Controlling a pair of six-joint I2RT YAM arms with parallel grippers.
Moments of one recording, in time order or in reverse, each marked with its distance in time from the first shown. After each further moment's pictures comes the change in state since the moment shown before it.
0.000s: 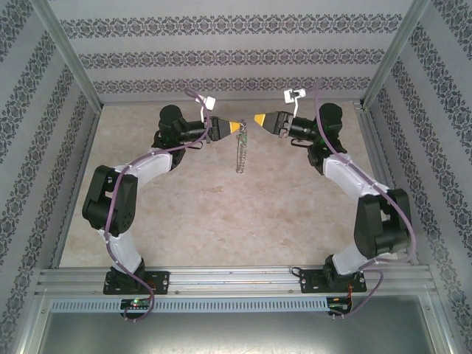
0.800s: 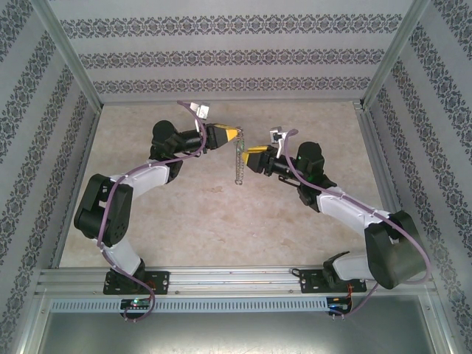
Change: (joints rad) left arm -0.026 -0.102 -0.168 0.234 -0.046 -0.082; right arm 0.217 -0.184 -0.354 -0.066 0.386 -0.353
